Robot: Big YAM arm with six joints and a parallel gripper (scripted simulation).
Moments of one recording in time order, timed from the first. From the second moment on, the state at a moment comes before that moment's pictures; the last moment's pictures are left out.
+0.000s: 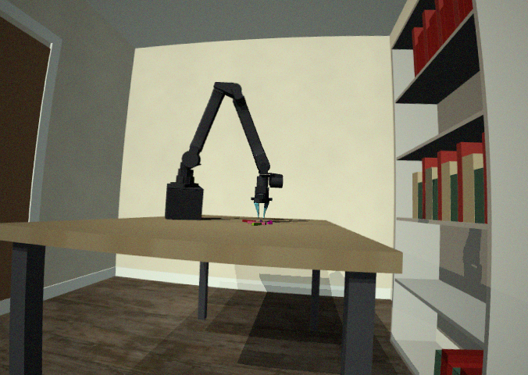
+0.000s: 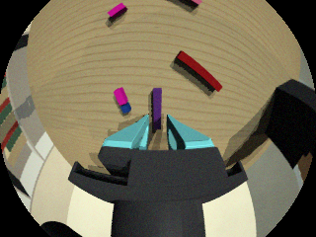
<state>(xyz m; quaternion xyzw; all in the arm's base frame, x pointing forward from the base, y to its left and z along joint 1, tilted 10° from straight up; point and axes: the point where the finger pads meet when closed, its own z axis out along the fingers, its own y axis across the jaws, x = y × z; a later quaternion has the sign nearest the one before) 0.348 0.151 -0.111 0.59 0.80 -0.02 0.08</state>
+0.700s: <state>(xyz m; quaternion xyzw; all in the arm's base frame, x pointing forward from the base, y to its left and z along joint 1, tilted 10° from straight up) 0.347 0.150 -0.126 0.59 0.80 -0.02 0.08</state>
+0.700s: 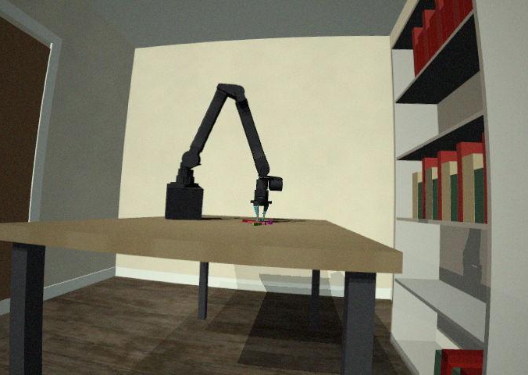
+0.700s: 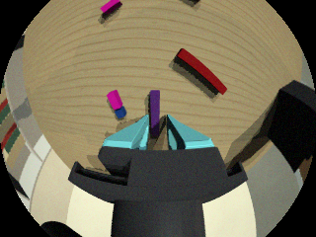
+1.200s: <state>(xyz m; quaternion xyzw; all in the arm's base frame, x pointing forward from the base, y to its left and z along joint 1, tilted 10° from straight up) 0.347 0.150 -0.129 0.59 0.80 -0.02 0.08</state>
